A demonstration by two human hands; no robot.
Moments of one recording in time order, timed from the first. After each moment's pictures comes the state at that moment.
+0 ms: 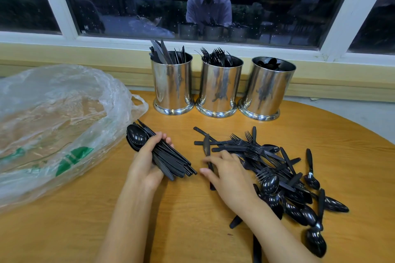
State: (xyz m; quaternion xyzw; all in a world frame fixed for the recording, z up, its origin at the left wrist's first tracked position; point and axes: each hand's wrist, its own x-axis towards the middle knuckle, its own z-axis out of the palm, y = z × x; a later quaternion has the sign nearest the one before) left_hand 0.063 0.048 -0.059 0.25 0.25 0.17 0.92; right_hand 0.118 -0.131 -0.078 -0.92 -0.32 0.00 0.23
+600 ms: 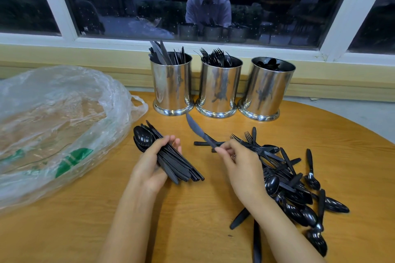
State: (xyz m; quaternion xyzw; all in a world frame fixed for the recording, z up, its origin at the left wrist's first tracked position) left_hand 0.065 0.038 -0.055 0.24 0.26 0.14 0.92; right_hand 0.124 -0.139 -0.063 -0.88 -0.22 -0.09 0.41
